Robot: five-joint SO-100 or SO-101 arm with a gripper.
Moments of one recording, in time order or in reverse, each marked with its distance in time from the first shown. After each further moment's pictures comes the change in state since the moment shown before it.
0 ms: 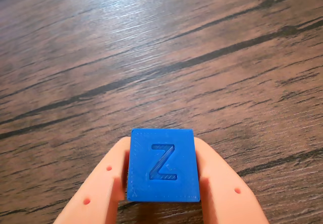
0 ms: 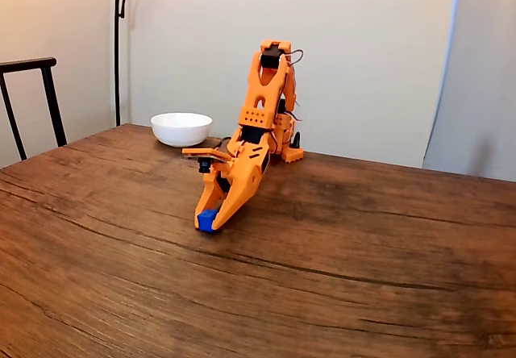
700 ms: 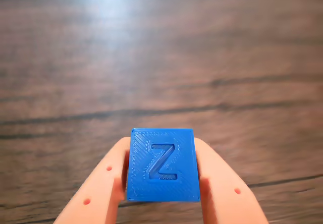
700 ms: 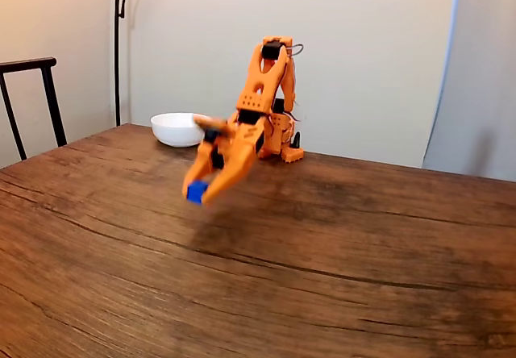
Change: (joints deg) arm 3.4 17.3 4.6 1.5 19.9
